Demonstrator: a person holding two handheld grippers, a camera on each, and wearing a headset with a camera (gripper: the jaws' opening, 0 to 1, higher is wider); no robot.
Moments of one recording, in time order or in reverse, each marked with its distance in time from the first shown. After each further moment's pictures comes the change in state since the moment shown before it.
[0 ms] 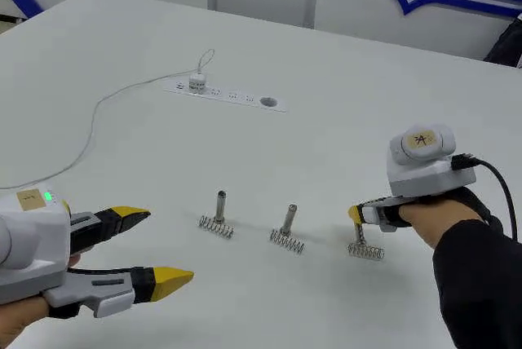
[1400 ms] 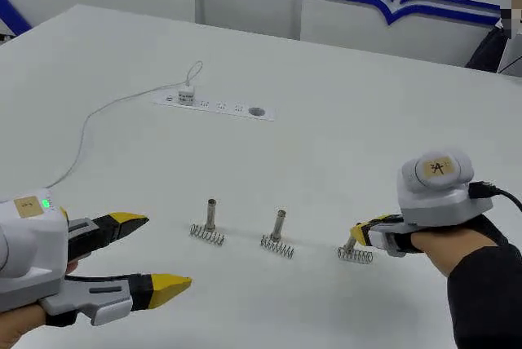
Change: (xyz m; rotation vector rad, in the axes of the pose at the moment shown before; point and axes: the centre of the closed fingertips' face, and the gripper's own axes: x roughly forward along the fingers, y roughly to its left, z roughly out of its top) left arm 0.003 -0.009 0.009 0.029 -0.005 -0.018; right arm -0.029 0.003 -0.021 -0.045 -0.054 0.009
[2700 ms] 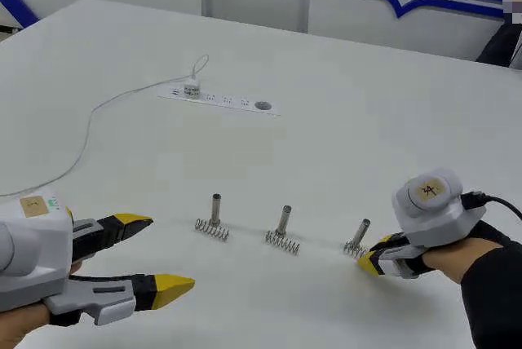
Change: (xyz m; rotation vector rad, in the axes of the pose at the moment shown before) left arm 0.000 -0.003 -0.009 -0.021 0.021 -0.006; right arm 0.017 0.008 -0.051 -0.210 0.186 0.125
